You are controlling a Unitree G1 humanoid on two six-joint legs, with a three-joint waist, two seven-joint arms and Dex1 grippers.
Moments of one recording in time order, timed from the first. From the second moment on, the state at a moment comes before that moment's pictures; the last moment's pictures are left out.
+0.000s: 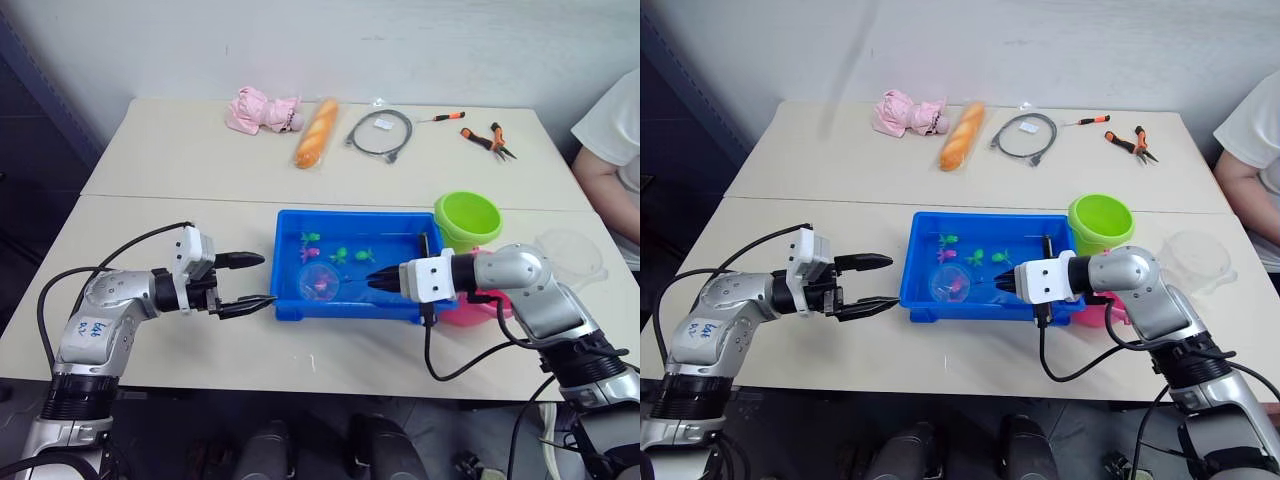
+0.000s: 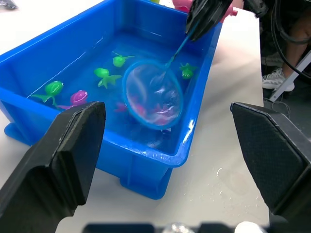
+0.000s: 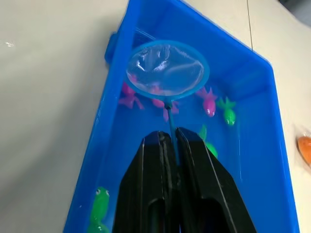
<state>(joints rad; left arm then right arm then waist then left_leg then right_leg) -0.34 0.67 0.07 -0.03 -0.47 0.37 -1.12 -0.58 -0.73 0.28 0.10 -0.05 -0.27 1.08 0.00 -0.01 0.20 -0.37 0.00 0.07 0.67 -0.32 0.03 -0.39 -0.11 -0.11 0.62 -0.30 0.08</state>
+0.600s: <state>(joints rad) -0.39 0.67 0.02 0.02 -0.41 0.29 -1.14 -0.62 -0.72 0.29 0.25 -0.18 -0.40 1.03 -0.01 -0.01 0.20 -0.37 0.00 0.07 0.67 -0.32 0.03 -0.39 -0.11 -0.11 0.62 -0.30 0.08</state>
